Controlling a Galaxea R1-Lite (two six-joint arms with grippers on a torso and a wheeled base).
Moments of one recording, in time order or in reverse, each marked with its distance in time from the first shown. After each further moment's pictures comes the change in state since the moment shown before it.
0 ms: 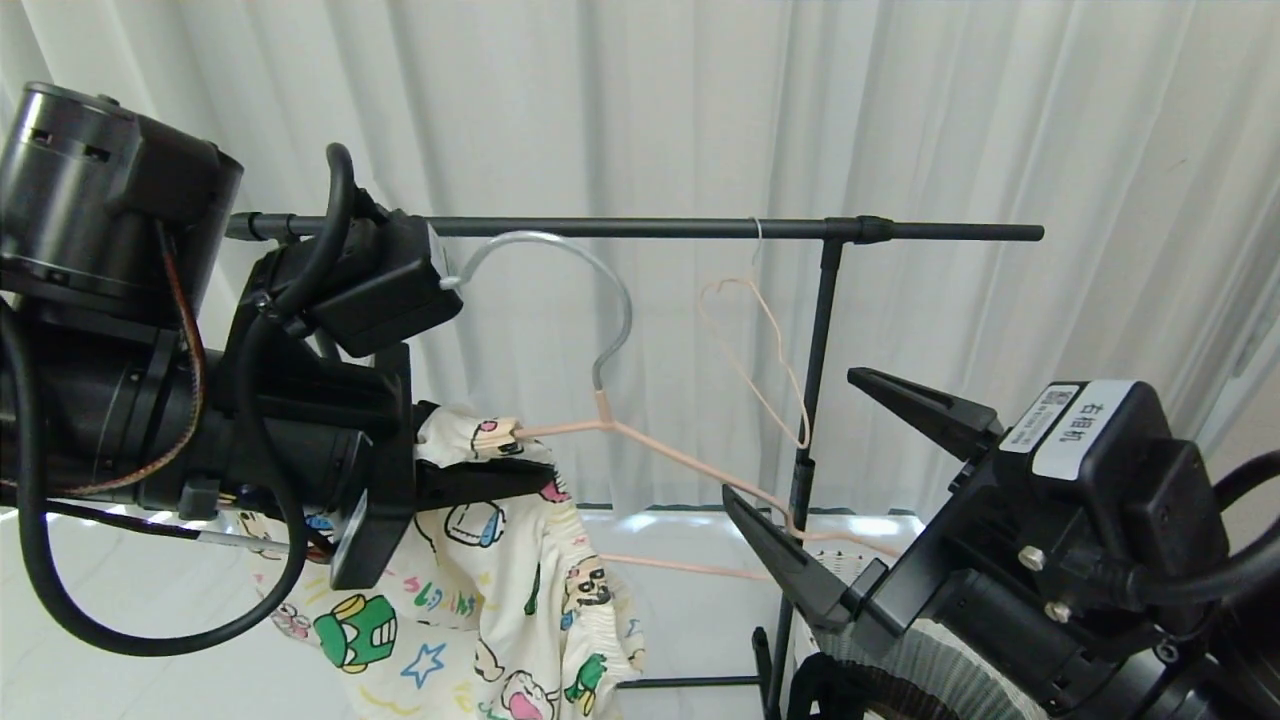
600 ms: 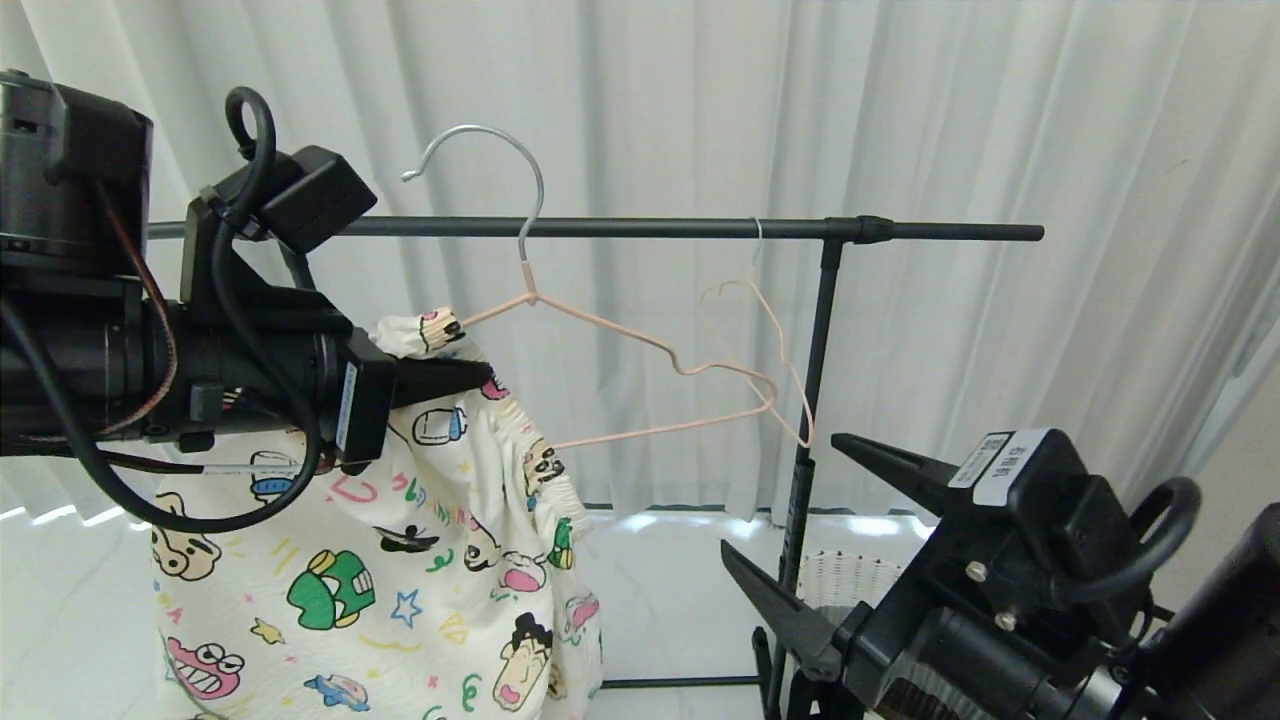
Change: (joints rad) left arm 0.154 -0.007 0.051 -0.234 0.107 -0.324; right arm -0.011 0.030 0.053 0.066 0.011 0.184
